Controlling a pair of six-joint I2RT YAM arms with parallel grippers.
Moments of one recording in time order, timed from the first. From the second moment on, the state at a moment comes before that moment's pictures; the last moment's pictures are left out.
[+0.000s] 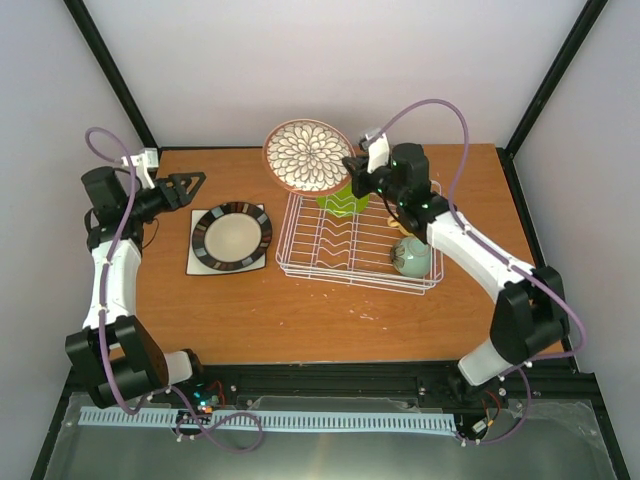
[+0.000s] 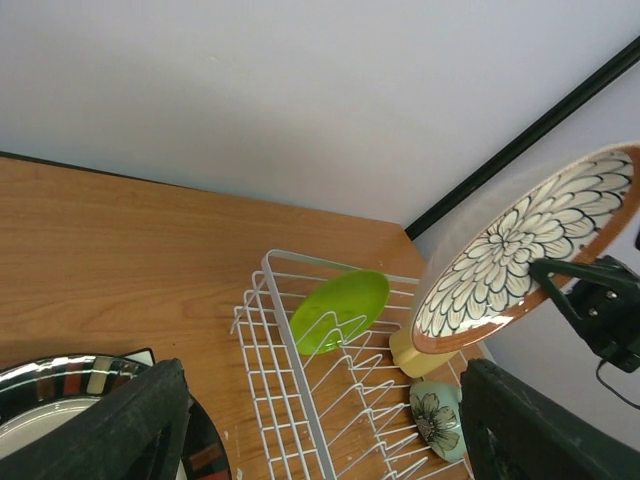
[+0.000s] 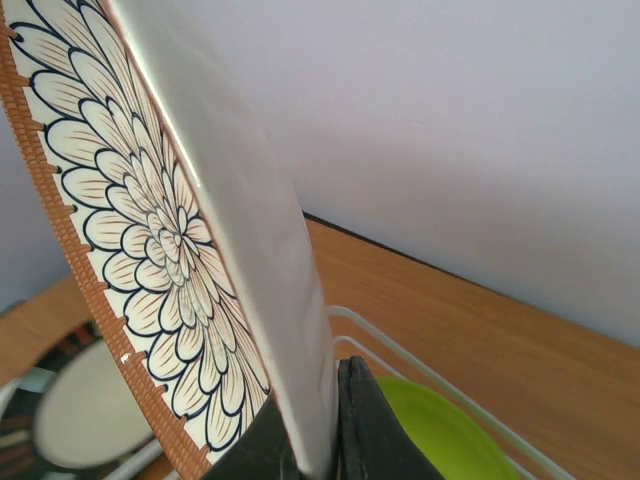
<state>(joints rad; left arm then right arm) 0.36 1.26 1.03 -0.13 1.03 -0.35 0.48 1.58 1.28 0.09 -0.29 0.09</state>
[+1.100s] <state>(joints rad) 0.38 1.27 0.96 -0.13 1.02 -0.32 0.46 1.44 1.04 0.22 0.03 -0.46</state>
